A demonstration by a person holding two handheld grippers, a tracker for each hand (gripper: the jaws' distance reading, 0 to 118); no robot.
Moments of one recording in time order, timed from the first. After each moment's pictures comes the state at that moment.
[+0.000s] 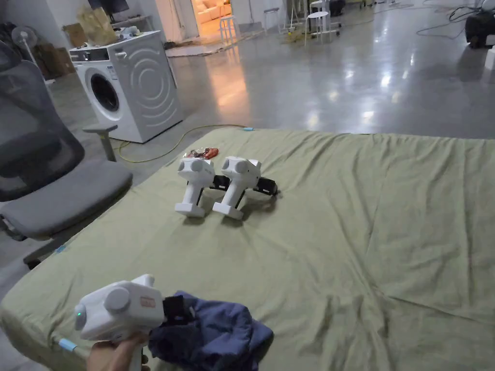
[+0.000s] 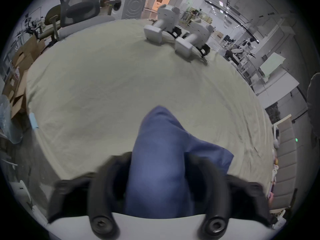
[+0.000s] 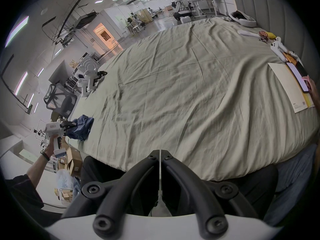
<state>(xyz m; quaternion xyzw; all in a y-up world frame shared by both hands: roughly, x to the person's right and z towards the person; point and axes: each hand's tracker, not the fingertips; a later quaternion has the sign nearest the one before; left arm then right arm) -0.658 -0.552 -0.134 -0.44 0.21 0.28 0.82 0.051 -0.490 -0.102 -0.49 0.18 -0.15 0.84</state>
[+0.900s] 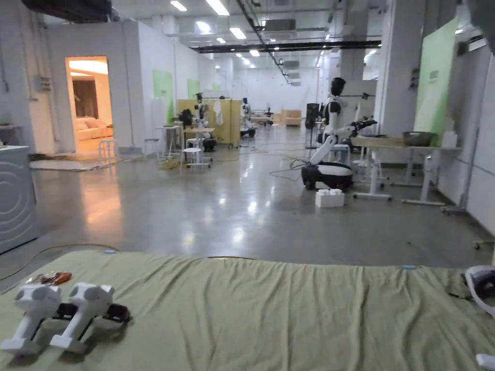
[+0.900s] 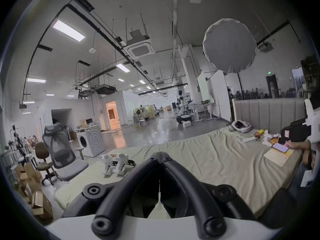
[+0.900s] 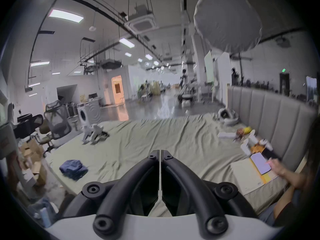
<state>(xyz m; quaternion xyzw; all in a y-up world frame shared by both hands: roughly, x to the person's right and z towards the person) -0.233 -0.342 0.027 -0.02 0.10 -0.10 0.99 0.106 -0.355 -0.026 -0.09 0.12 -0.03 0.99</state>
